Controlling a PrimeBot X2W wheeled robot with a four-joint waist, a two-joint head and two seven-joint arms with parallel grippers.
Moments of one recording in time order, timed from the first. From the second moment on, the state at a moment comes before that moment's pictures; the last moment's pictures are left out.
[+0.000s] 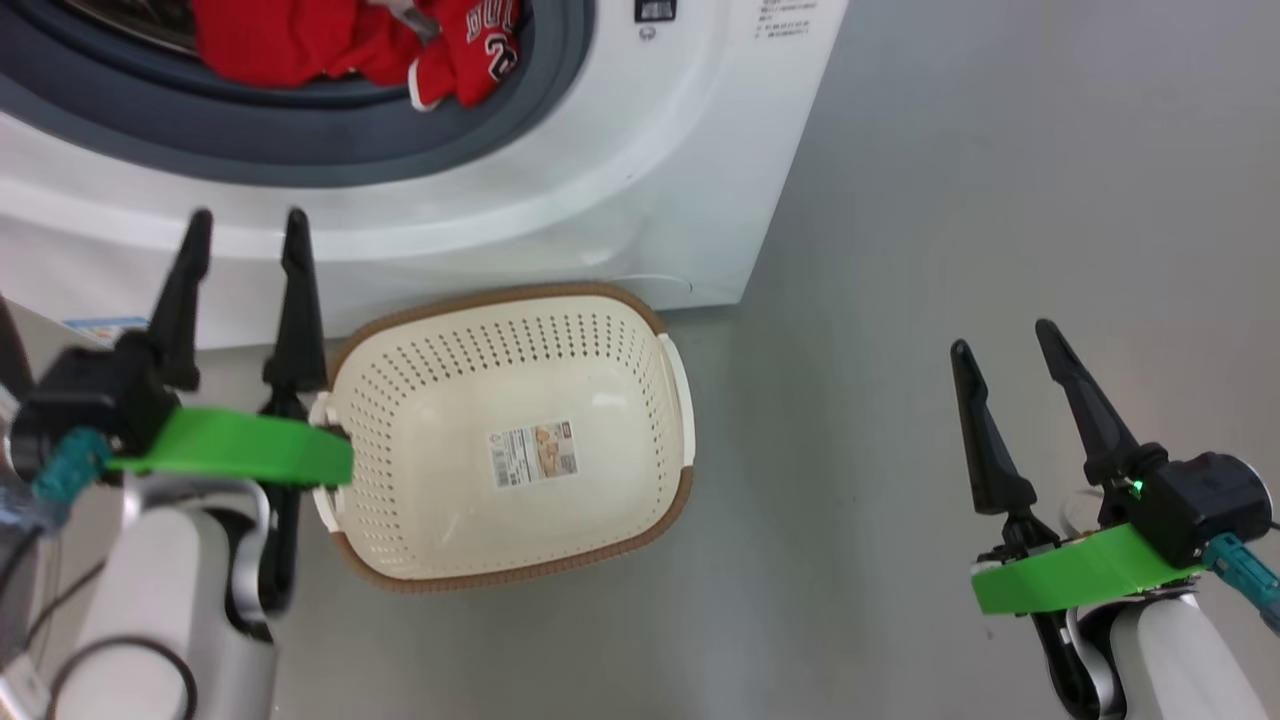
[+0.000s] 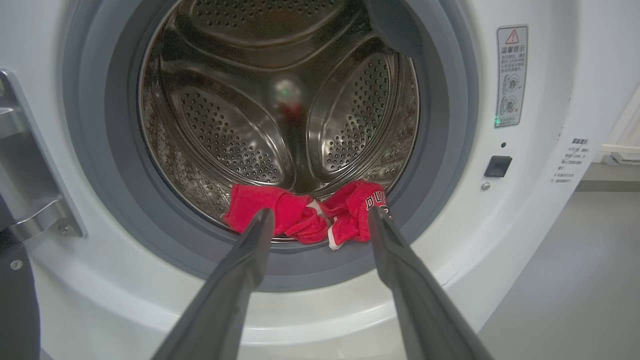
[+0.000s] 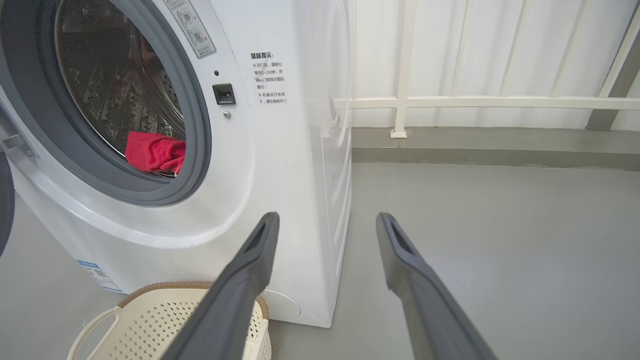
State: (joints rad) left arm -0.50 0.12 -0.03 0.26 -0.28 -0.01 -0.21; right arm -0.16 -0.05 0.01 0.09 0.21 0.12 -0.26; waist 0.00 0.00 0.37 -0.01
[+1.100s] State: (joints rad) left arm -1.09 0.15 -0.02 0.72 -0.28 -0.04 -0.25; right arm -0.25 -0.05 -0.01 0.04 0.18 0.12 -0.26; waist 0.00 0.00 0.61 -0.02
